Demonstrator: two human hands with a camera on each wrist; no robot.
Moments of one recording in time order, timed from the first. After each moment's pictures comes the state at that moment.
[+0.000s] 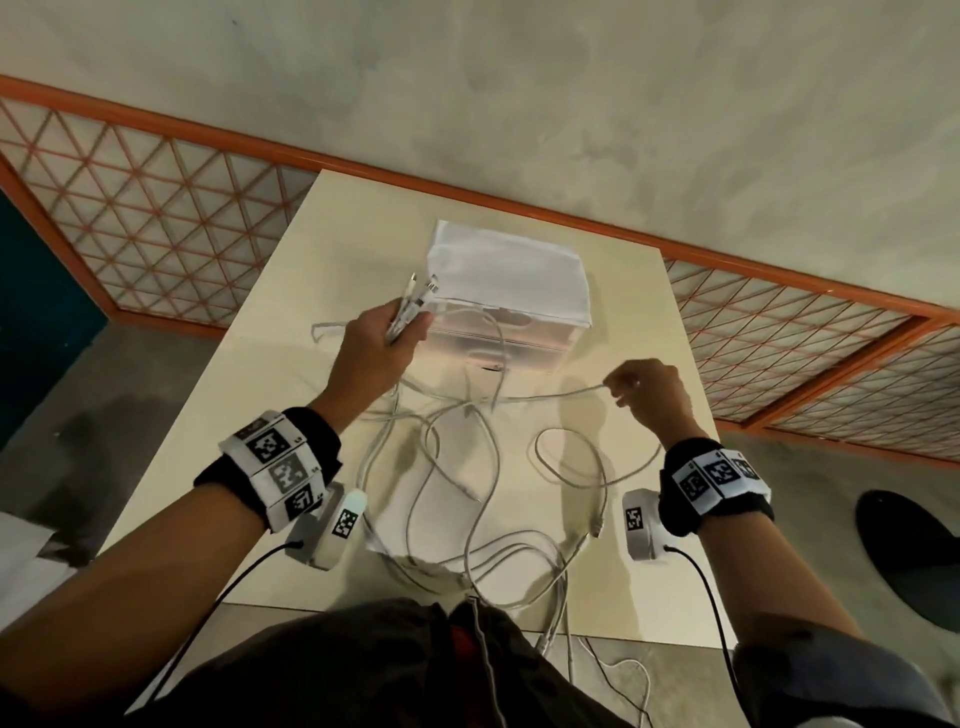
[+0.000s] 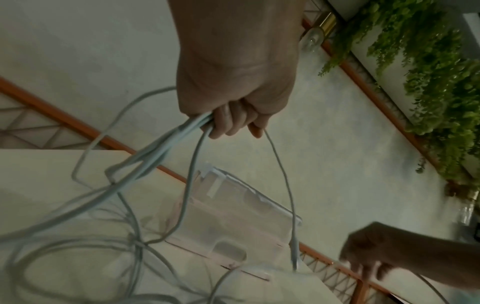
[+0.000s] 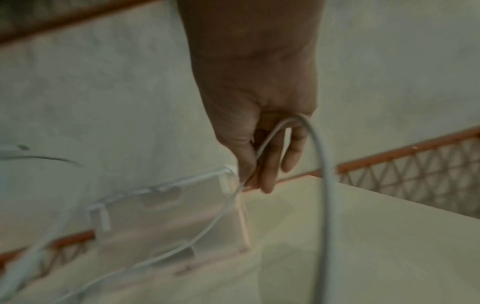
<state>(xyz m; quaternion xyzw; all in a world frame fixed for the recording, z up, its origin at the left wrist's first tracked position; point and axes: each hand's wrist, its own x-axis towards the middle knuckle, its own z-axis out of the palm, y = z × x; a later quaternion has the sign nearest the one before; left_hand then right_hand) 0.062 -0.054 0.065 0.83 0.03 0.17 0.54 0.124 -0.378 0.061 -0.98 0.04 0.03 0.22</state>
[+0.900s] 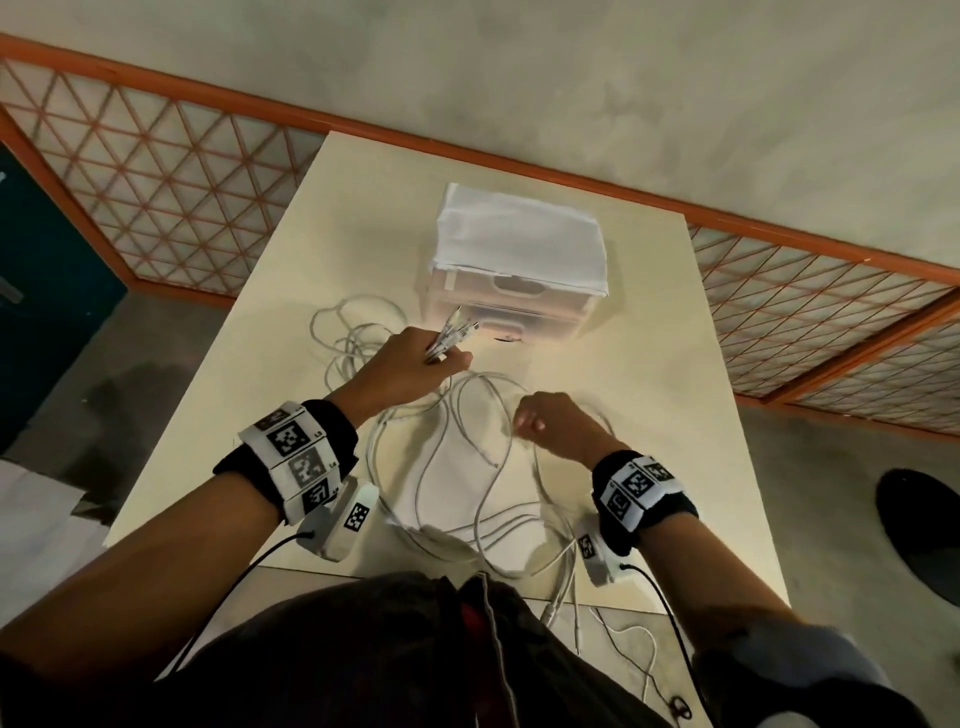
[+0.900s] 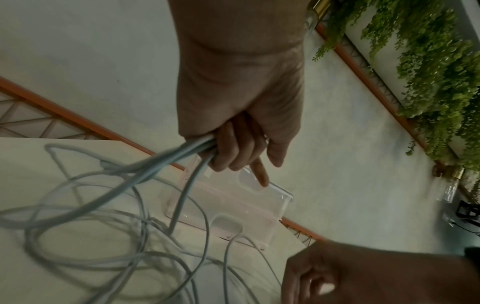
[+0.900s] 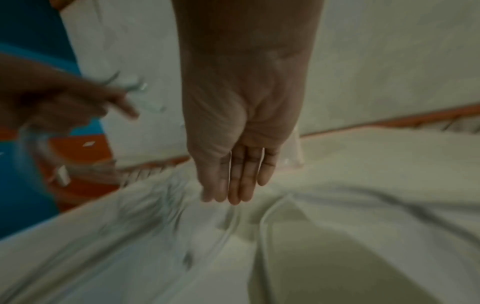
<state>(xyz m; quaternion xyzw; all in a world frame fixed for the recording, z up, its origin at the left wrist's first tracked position) 0.043 -0.072 0.053 0.87 0.02 -0.08 0.48 0.071 -0.301 0.003 -0.94 -0.20 0.21 0.21</state>
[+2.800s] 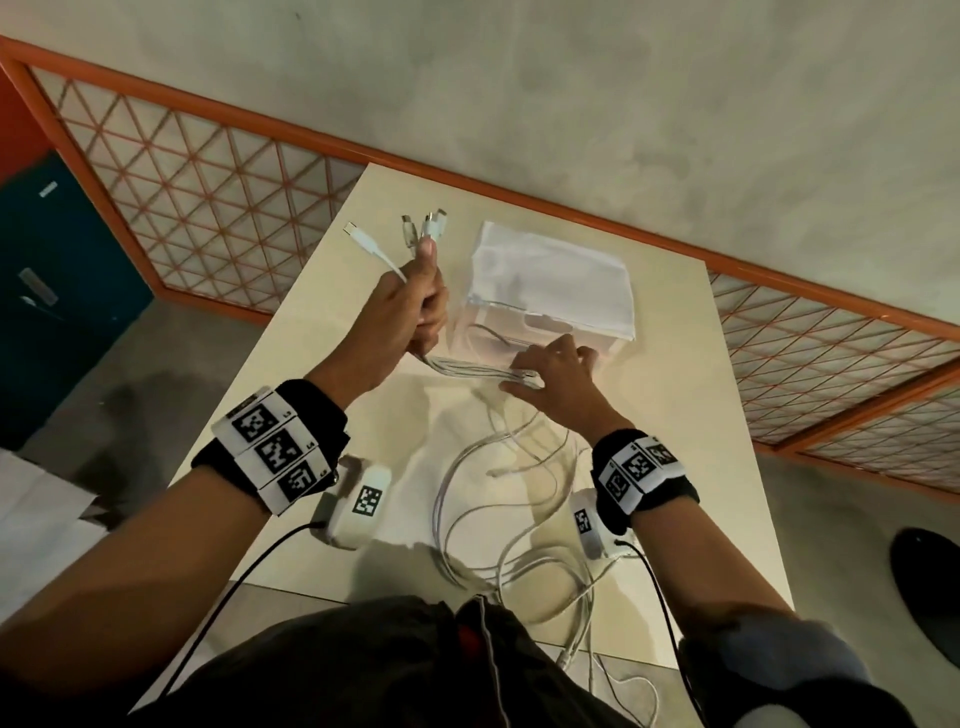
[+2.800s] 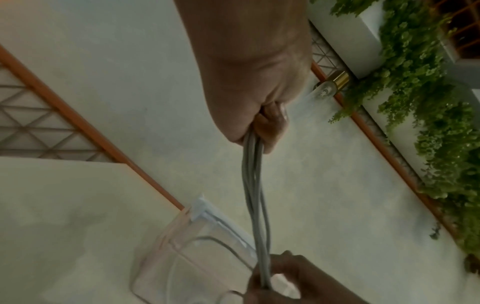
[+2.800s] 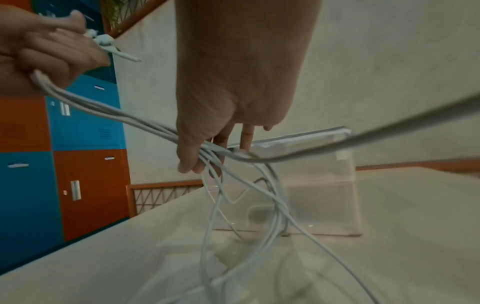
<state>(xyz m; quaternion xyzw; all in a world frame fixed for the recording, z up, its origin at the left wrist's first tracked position) 0.054 -0.033 0.122 0.64 0.00 0.03 0.77 0.114 -0.243 0.053 -0.95 -0.26 0.04 0.14</state>
